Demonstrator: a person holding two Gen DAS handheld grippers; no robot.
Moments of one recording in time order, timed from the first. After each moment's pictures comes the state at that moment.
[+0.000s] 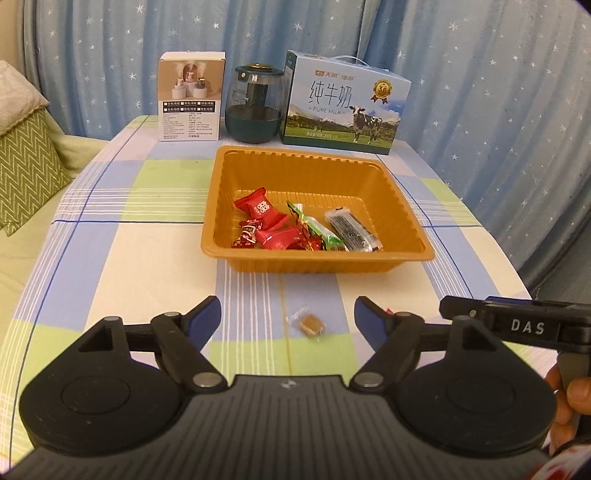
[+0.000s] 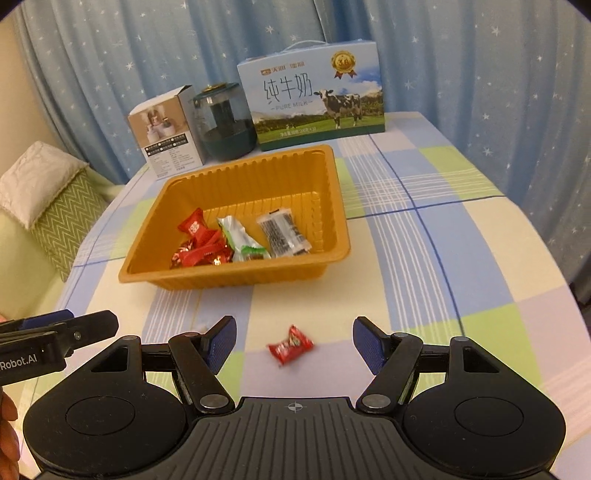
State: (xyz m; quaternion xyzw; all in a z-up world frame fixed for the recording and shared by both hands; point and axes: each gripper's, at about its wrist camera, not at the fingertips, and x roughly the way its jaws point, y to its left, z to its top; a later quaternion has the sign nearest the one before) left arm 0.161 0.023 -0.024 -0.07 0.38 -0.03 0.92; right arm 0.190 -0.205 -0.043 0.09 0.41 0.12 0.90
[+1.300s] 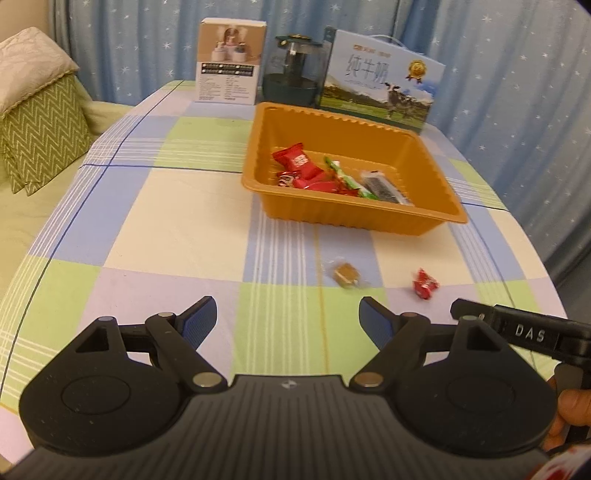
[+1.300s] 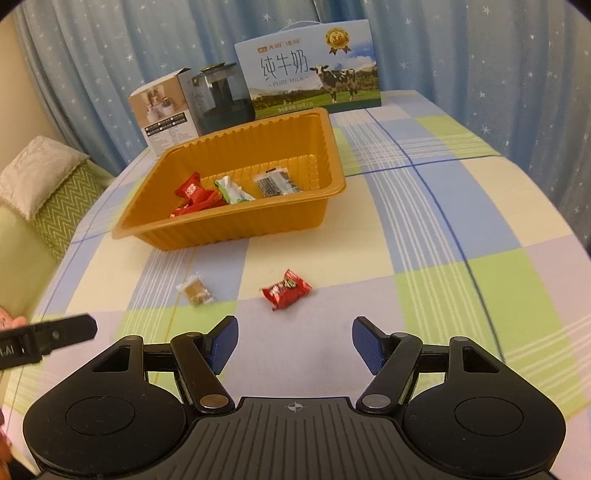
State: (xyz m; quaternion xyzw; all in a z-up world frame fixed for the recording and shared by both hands) left arm 0.137 0.039 -0.066 -0.09 0.41 0.02 0.91; right arm 0.176 -0.200 -0.095 0.11 0.41 0.13 0.90
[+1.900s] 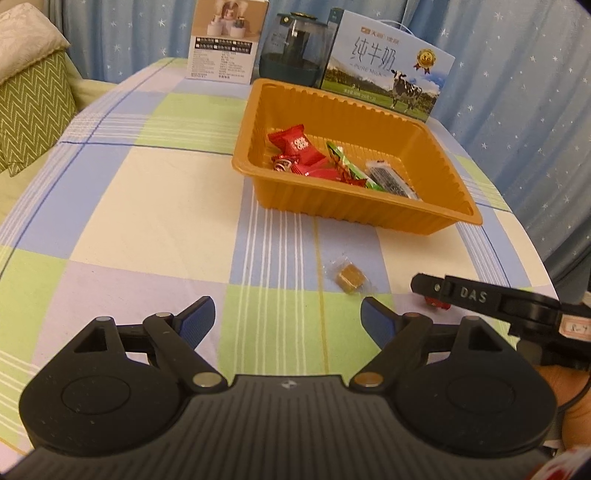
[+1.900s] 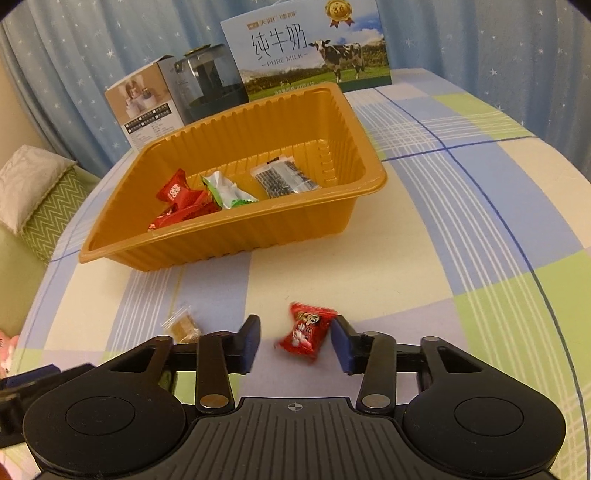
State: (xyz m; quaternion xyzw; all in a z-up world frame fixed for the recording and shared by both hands) left arm 0.167 0.045 -0.094 -0.12 0.43 0.00 0.90; right arm 0.231 -0.168 -0.128 0.11 0.42 0.12 0.89
